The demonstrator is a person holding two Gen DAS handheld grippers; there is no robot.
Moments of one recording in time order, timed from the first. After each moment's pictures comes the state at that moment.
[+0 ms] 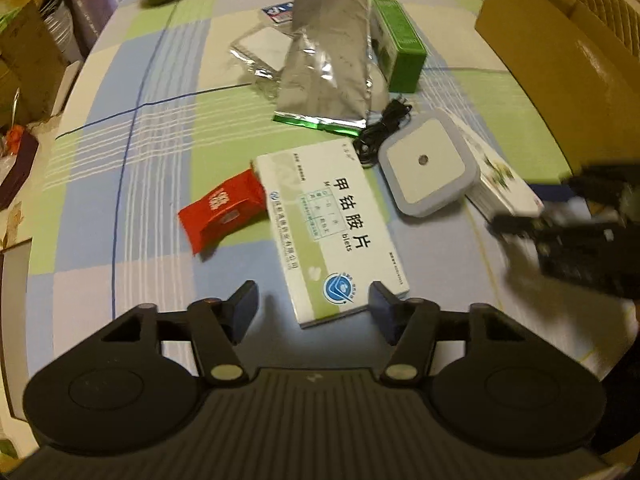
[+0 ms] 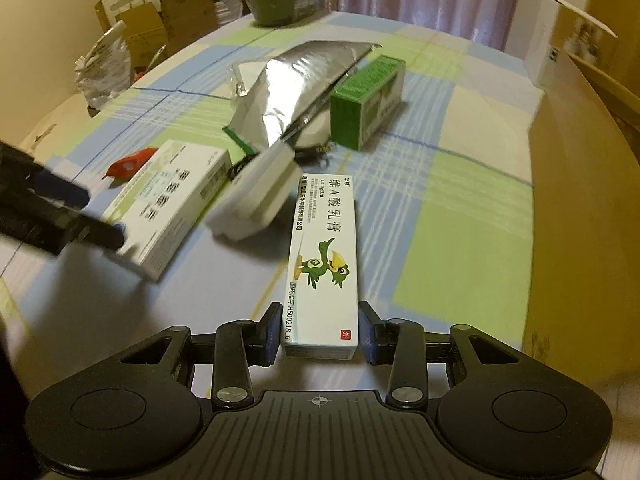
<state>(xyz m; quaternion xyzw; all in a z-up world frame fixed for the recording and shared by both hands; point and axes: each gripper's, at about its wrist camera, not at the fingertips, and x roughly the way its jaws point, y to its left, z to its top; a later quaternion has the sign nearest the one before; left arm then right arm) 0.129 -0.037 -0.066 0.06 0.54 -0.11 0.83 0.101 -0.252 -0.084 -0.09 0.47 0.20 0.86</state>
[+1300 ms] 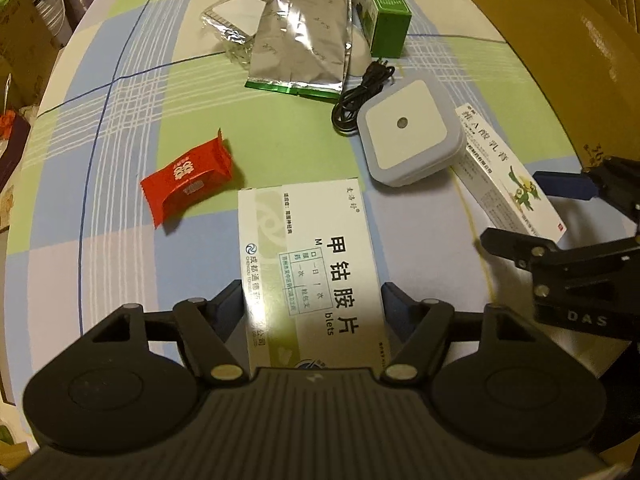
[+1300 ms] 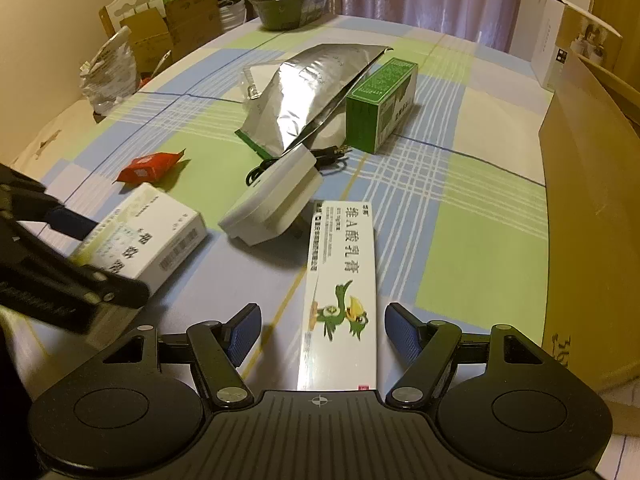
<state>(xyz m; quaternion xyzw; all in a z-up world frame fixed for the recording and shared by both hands) 0.126 -0.059 -0.082 0.07 0.57 -0.11 0.81 0.106 -0.240 -0.088 -0.08 0.46 0.21 0.86</state>
